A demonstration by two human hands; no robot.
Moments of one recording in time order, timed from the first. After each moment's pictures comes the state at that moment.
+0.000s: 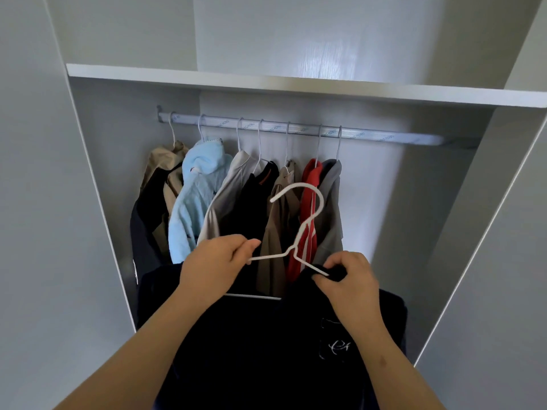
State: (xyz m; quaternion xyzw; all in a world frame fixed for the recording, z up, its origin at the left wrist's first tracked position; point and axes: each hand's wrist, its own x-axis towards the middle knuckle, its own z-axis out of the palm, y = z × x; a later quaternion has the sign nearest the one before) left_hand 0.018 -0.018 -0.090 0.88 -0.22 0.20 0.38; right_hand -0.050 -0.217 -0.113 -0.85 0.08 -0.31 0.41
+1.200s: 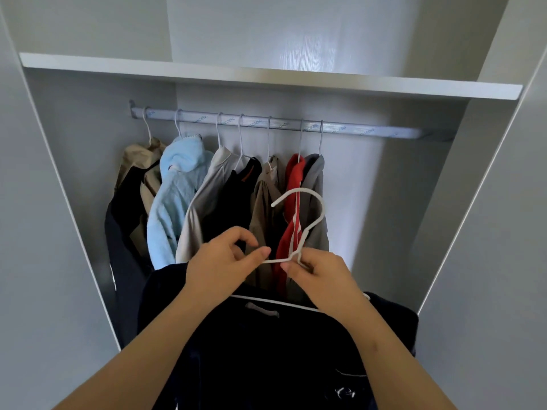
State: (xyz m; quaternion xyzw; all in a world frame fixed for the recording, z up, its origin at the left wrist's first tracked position) left_hand 0.015 -0.048 -0.094 0.85 -0.20 0.13 0.47; right_hand -0.044 -0.216 -0.093 -0.91 -0.02 -0.15 0.38
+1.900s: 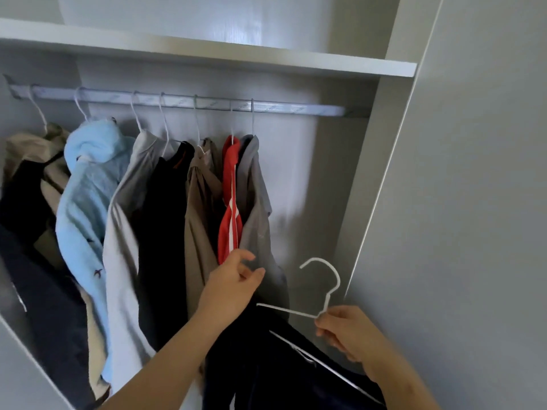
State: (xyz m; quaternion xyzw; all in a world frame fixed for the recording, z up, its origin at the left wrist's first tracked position) left_hand -0.007 -0.133 -0.152 0.83 -0.23 -0.03 0.50; right_hand -0.149 -0.278 -0.145 -0.75 0.31 -0.01 0.58
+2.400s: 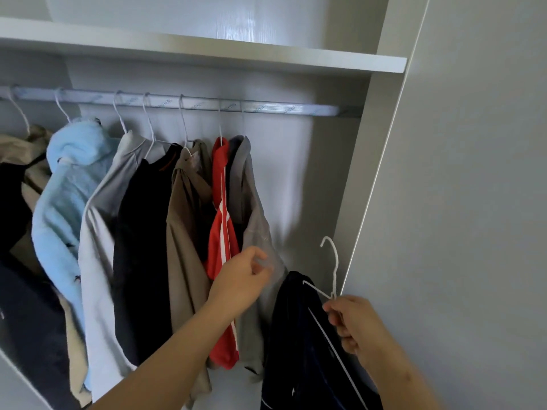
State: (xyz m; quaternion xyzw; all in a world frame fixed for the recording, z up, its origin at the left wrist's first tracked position) left_hand -0.002 -0.189 -0.148 0.84 -0.29 -0.03 0.46; right_hand -0.135 -0.337 -0.160 -0.62 0.39 -0.09 0.67
